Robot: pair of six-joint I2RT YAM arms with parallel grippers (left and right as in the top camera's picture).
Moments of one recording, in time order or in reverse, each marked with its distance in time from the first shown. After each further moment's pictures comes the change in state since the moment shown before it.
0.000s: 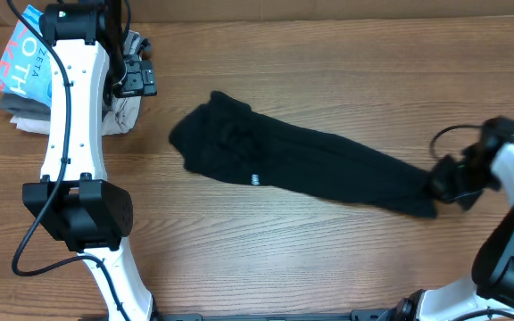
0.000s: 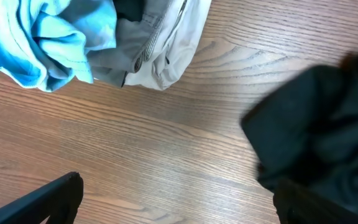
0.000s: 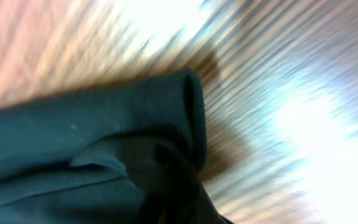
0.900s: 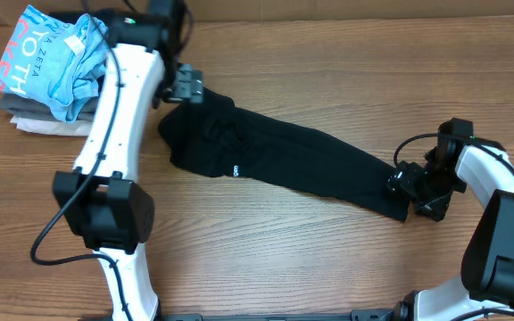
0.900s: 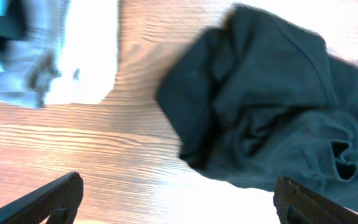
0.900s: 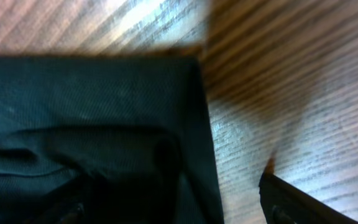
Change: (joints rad) left arm -0.161 0.000 -0.068 0.071 -0.001 -0.003; right arm 0.224 -0.008 -0.158 0.100 0.029 0.005
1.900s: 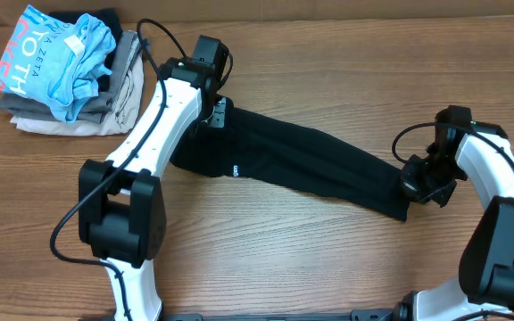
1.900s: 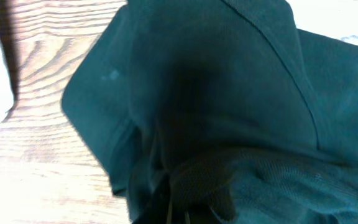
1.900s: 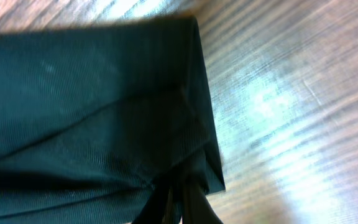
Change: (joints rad) left arm -0.163 -0.060 -0.494 0.447 -0.025 -0.050; right arm 0.045 -0.011 0.125 -0.175 0.062 0.056
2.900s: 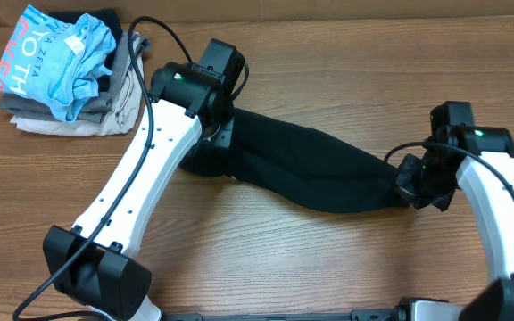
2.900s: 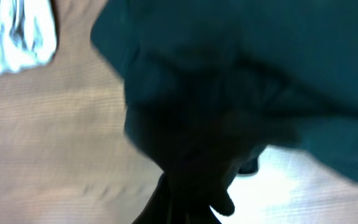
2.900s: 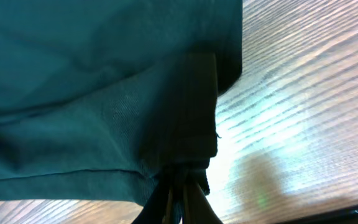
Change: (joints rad) left arm -0.127 -0.277 0.032 -0.299 -0.020 -0.050; right arm 0.123 -0.265 0.031 -0.187 -0.010 0.023
